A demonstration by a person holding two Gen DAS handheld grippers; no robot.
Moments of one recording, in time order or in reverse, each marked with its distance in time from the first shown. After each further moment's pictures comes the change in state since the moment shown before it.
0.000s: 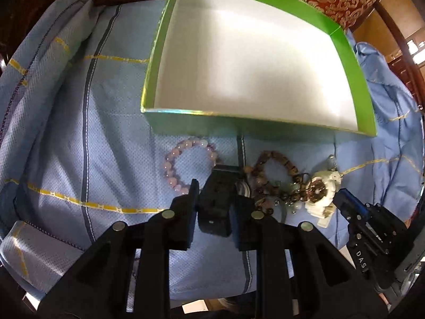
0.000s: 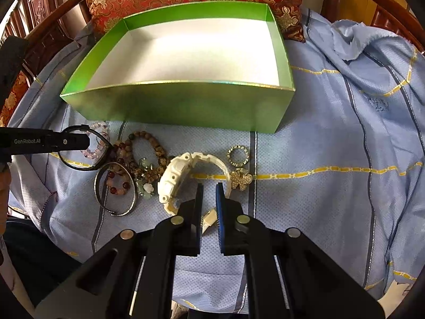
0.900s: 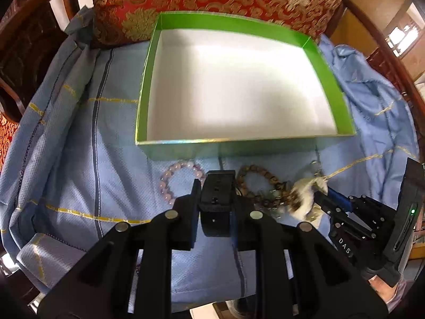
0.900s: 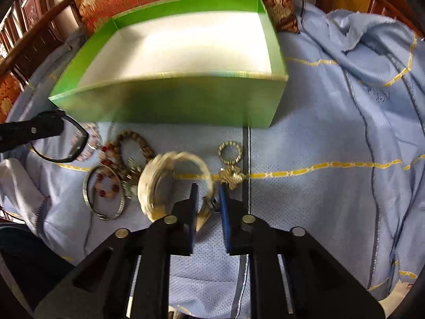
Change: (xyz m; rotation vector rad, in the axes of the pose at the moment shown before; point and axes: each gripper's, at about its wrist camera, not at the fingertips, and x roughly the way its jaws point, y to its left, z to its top) left arm -0.043 -0.018 -0.002 0.104 -0.153 0.009; right arm 0.003 -0.012 0.002 0.031 -0.019 0.012
